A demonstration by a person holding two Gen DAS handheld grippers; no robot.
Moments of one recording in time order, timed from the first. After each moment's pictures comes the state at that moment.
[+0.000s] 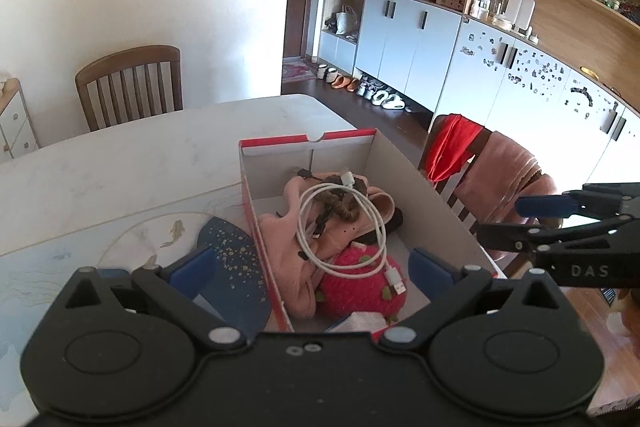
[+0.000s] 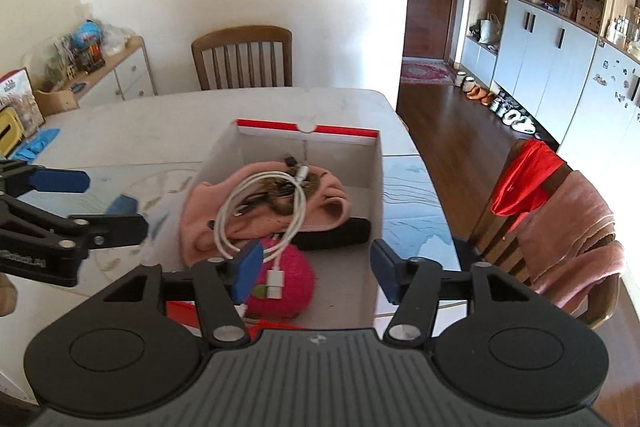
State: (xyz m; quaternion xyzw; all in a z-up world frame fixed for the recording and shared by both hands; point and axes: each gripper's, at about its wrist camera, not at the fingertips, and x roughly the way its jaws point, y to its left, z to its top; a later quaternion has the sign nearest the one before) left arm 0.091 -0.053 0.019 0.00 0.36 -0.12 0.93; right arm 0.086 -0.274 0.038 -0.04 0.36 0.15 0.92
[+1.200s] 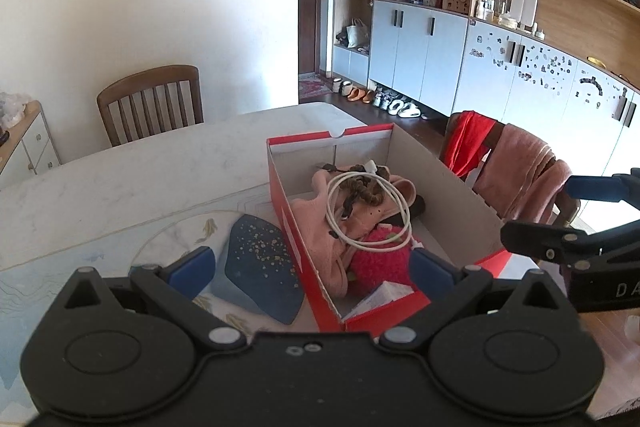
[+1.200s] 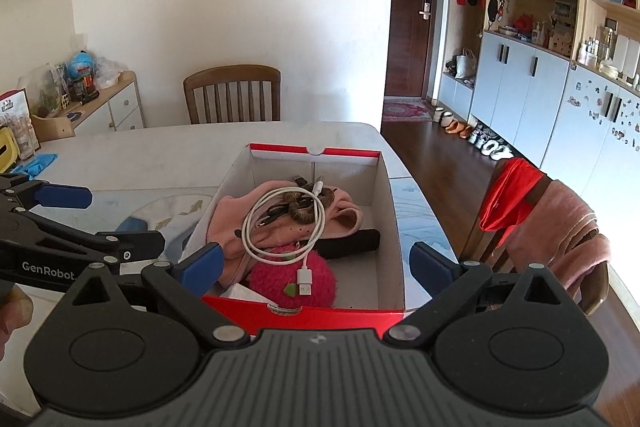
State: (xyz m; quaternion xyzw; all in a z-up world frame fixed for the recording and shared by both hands) left arm 0.057 -0.036 0.012 0.04 0.33 -0.10 0.94; right arm 0.027 -0.248 0.033 -0.04 0.29 0.12 0.95
